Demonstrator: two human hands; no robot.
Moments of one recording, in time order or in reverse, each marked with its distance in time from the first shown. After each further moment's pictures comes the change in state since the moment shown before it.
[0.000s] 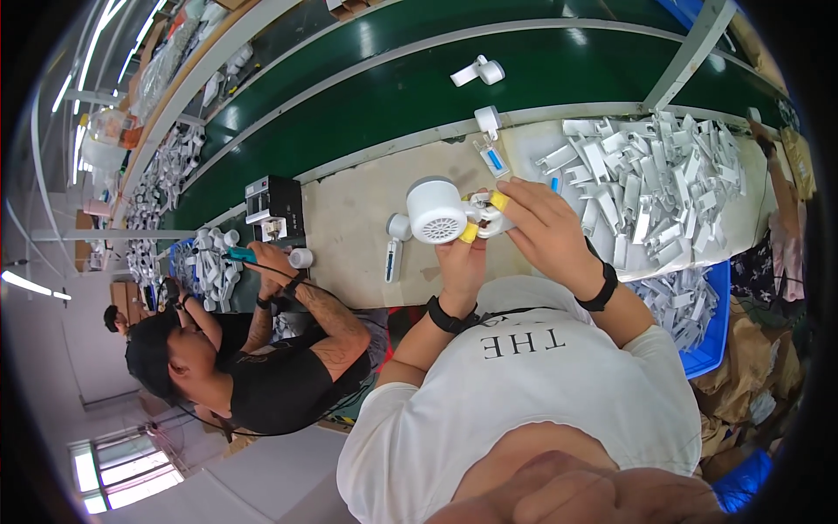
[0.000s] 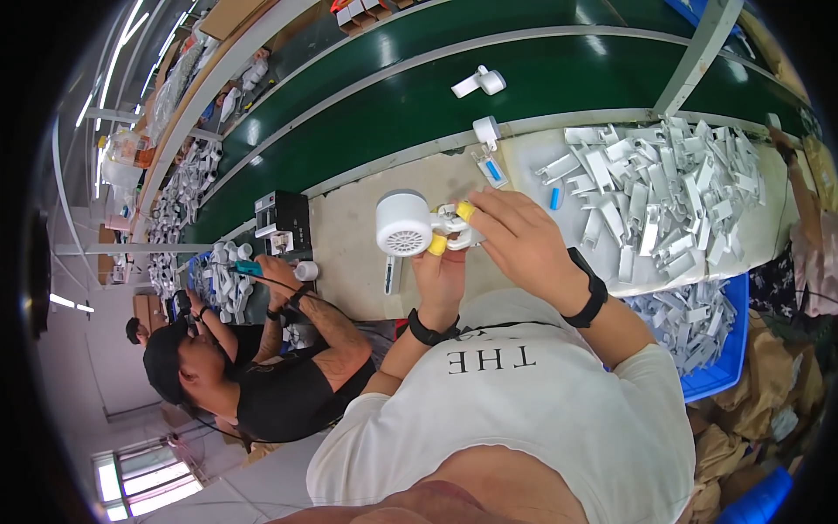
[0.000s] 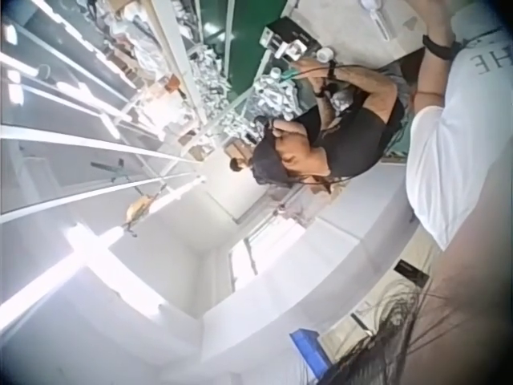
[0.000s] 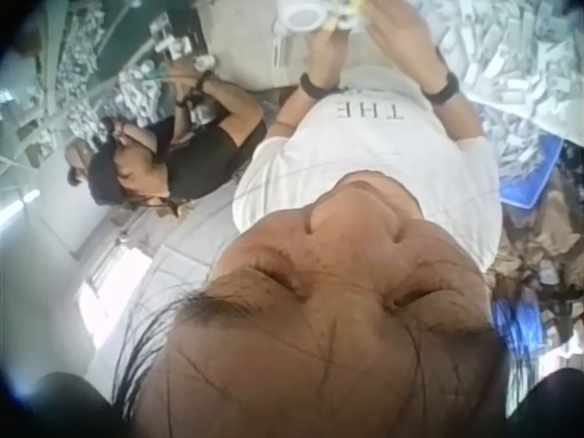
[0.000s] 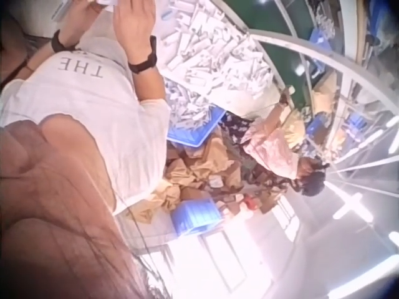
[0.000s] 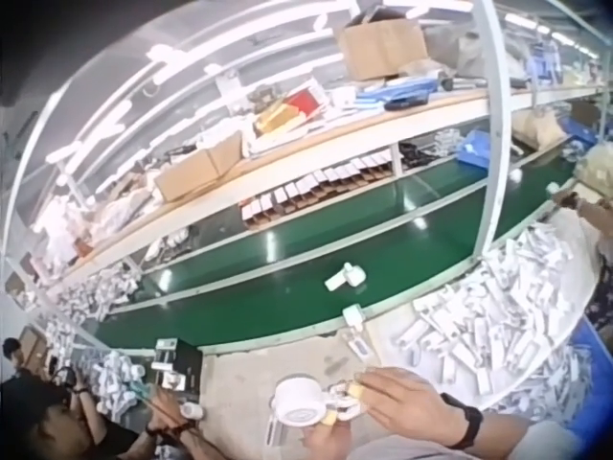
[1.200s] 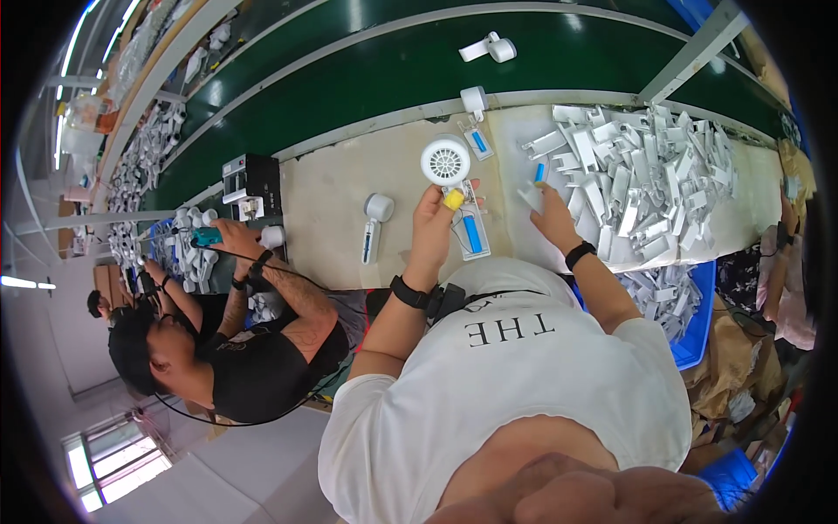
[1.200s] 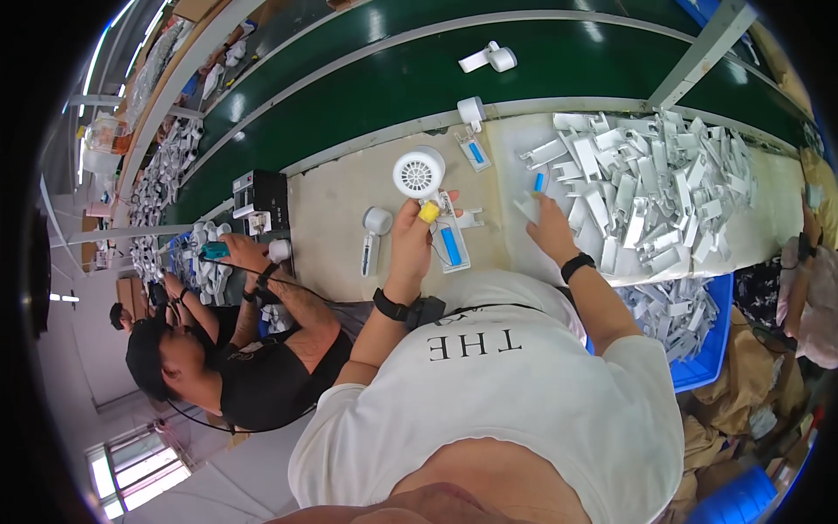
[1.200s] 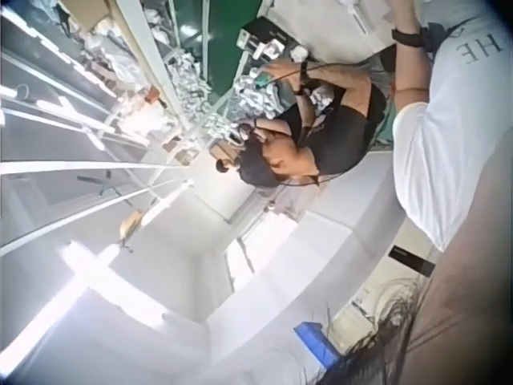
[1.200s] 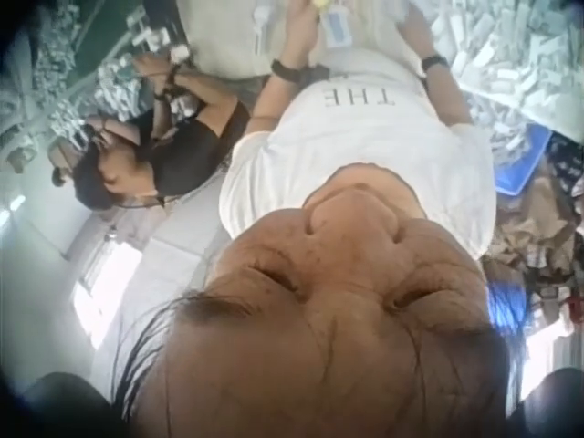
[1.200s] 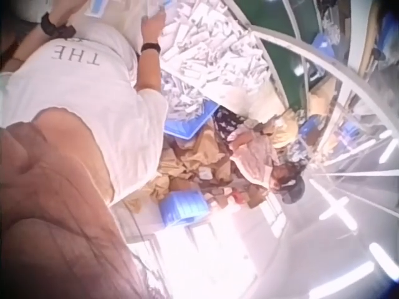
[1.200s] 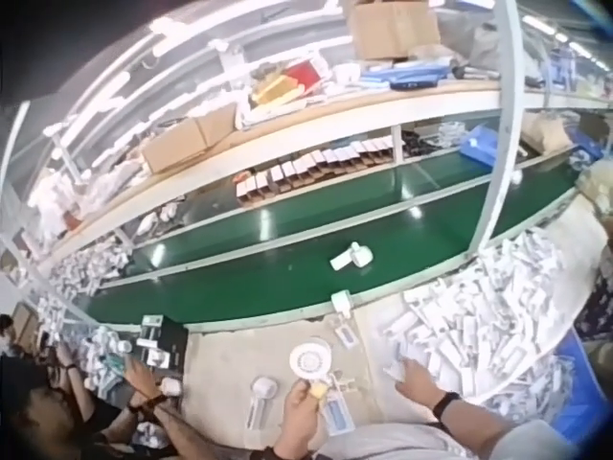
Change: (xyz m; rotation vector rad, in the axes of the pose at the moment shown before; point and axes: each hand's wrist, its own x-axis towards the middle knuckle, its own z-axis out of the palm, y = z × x) left_hand 0.019 0.005 -0.017 0.391 -0.002 -0.326; right_hand -0.155 0.156 0.106 -0.164 -0.228 0.543
